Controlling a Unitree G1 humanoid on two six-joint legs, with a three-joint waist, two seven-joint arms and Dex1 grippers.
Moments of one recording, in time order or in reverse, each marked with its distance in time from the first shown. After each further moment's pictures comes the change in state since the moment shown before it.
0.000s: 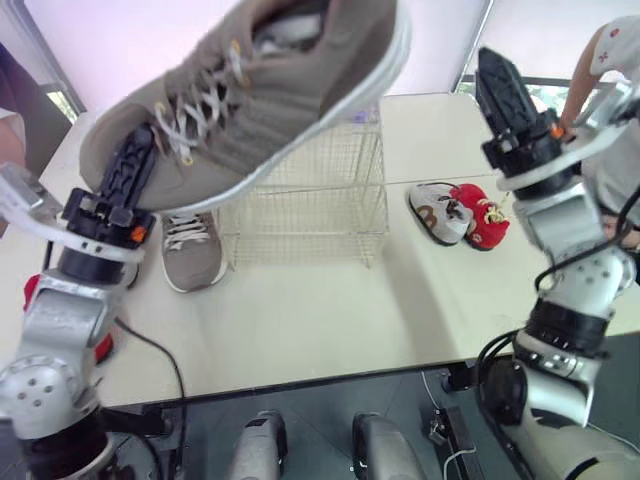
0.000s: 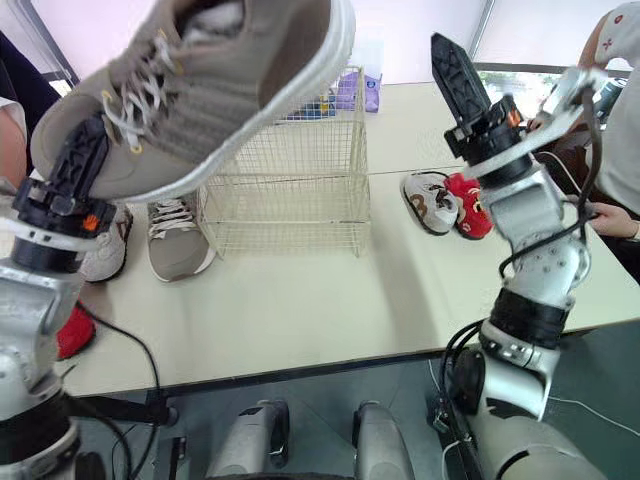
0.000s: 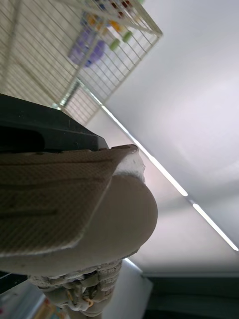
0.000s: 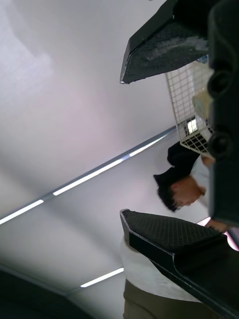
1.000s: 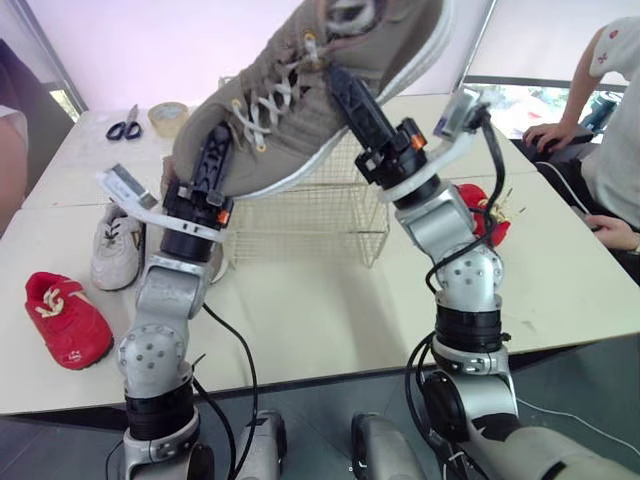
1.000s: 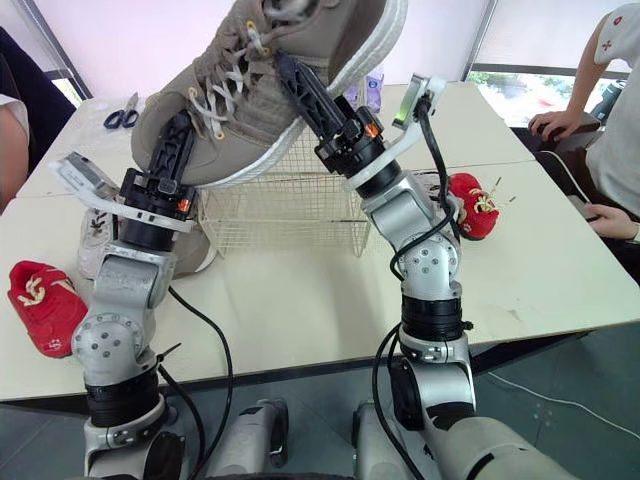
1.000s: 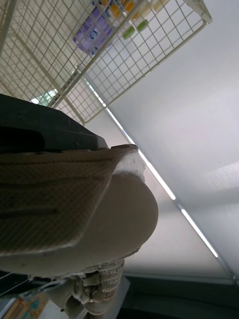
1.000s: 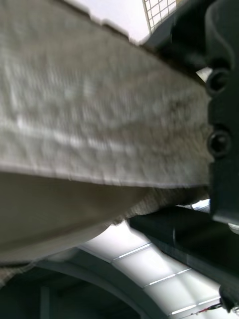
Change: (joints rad) left arm -0.072 -0.252 -0.233 0.061 0.282 -0.095 -0.004; right arm -0.113 0.220 0.341 0.034 -0.228 -0.198 0.101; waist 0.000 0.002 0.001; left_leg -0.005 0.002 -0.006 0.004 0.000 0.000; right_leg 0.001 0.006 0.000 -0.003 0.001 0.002
